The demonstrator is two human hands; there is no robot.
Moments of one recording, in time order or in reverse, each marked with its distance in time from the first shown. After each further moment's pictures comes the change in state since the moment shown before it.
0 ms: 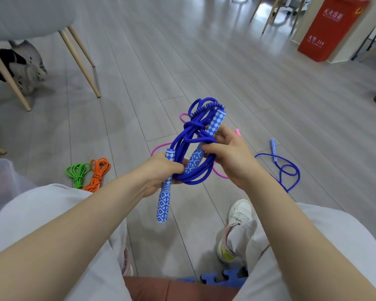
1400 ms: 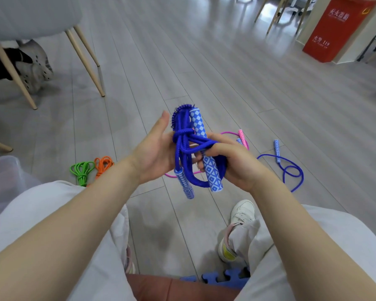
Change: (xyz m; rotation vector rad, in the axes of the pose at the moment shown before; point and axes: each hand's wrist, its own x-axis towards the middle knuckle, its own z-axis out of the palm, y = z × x) left_hand 0.003 0.020 -0.022 -0.361 -0.507 0.191; right_hand -0.007 -0.005 0.002 0.090 -0.283 0.173
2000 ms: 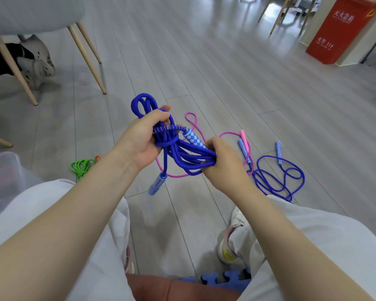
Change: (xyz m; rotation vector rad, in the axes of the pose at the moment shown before) left_hand 0.003 0.028 -0.006 -0.209 0.533 0.246; right_hand 0.016 0.033 0.007 -1.105 0.476 -0.227
